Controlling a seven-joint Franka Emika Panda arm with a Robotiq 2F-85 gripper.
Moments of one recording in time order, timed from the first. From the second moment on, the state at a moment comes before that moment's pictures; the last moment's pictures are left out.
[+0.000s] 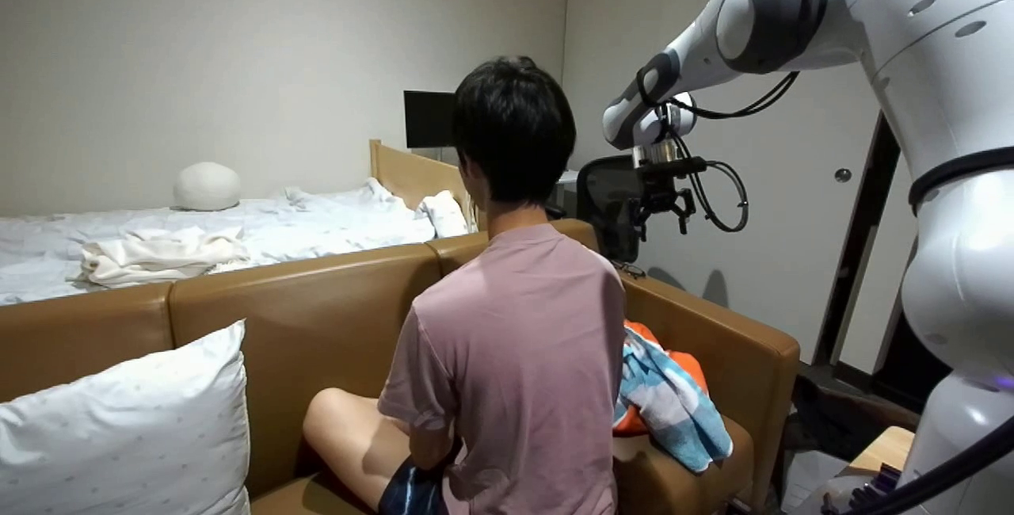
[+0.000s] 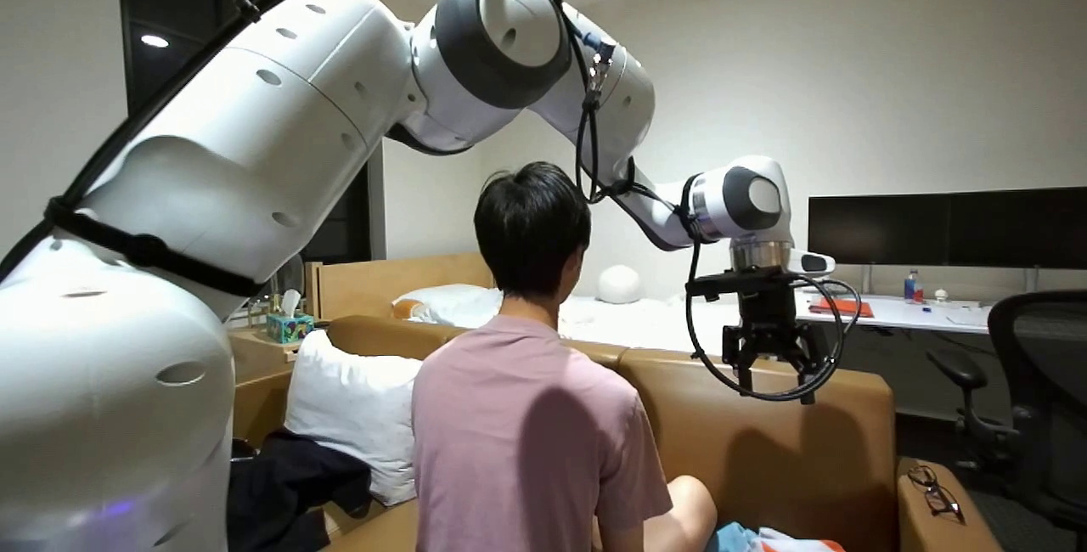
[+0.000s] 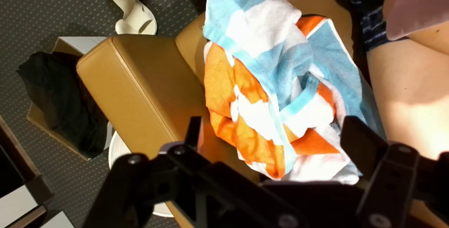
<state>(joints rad) -0.27 0.63 -0.23 -1.46 -0.07 1.92 0.15</state>
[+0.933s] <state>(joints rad) -0.24 0.62 -0.22 -1.60 -0.07 2.27 0.15</state>
